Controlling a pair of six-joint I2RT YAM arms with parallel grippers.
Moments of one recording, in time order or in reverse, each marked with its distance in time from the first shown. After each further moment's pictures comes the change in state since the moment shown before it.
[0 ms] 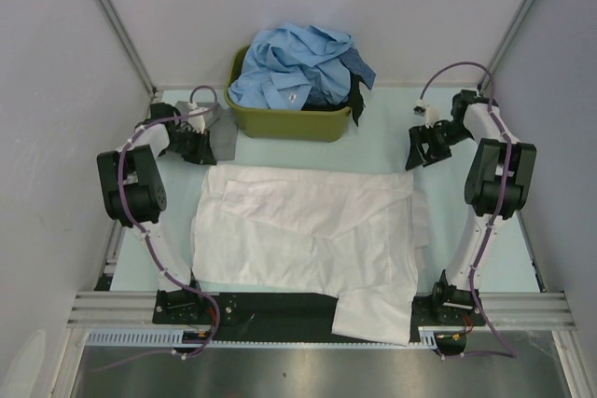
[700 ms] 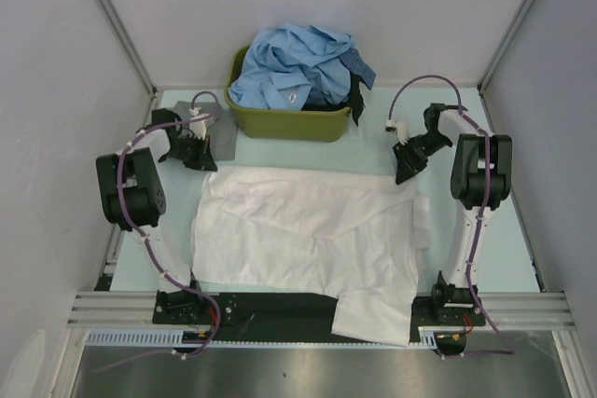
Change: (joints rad) left arm 0.000 -0.034 -0.078 0.011 0.010 -0.001; right arm 0.126 0.100 -0.021 -0.016 -0.014 -0.275
